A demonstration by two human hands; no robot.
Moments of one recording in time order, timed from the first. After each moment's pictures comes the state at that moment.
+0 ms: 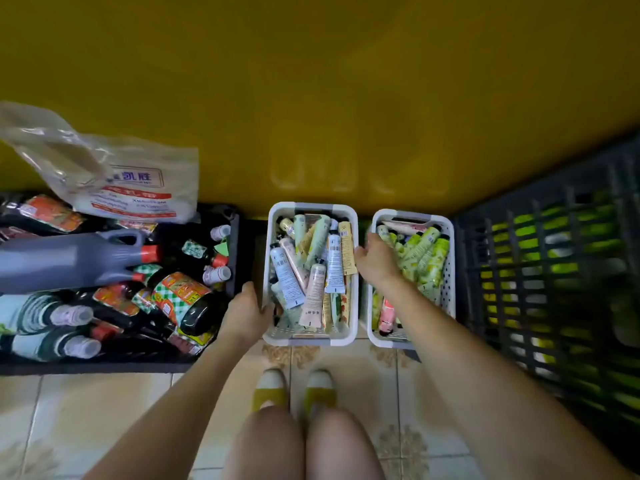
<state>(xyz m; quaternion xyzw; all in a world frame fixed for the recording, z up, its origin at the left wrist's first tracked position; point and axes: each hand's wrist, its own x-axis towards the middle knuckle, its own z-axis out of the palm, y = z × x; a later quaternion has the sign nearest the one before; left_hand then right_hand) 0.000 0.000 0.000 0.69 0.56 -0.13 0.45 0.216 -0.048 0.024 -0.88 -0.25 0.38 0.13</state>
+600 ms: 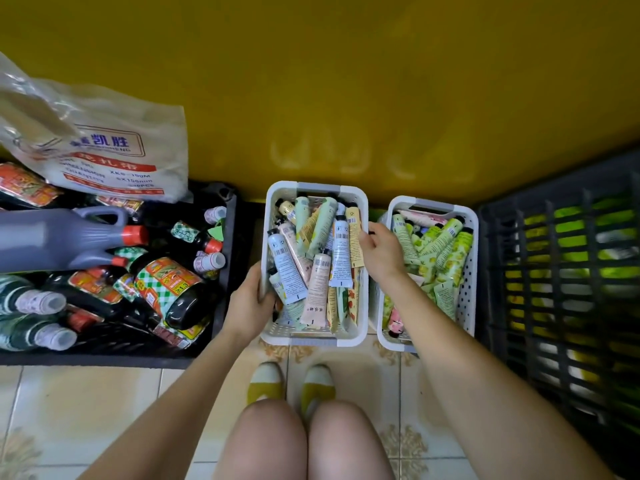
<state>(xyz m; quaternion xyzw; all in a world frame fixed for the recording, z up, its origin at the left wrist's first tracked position) 0.004 -0.008 -0.037 0.64 0.55 0.02 0.54 0.213 -0.048 -0.014 -0.87 -0.22 0.37 0.25</state>
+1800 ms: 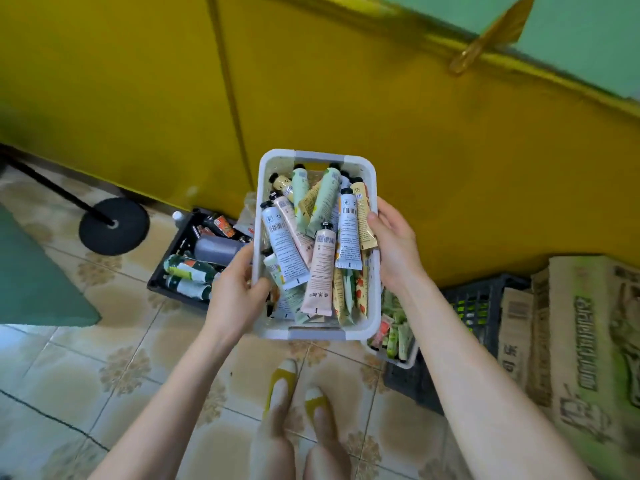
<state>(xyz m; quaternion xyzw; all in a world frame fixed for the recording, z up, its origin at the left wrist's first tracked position) -0.107 -0.029 0.424 0.59 0.62 0.23 0.46 0.106 -0.019 0.427 -0.64 -0.21 0.51 0.54</state>
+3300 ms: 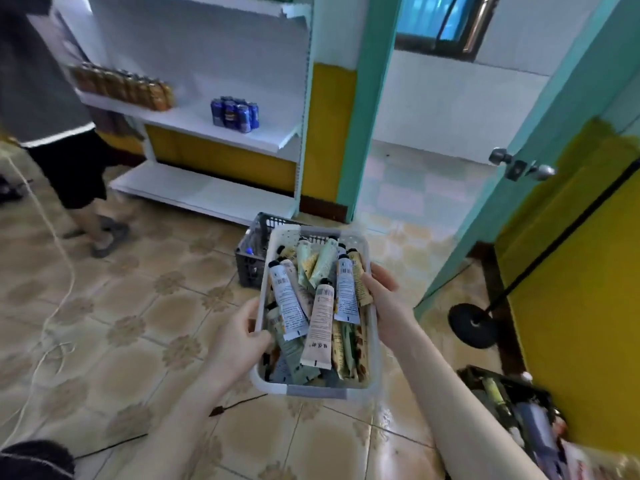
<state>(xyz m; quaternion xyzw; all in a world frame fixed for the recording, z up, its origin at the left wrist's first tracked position) -0.361 -0.623 0.575 0.04 0.84 0.52 0.15 -0.348 -0.412 0.600 -0.26 -0.60 0.75 0.06</state>
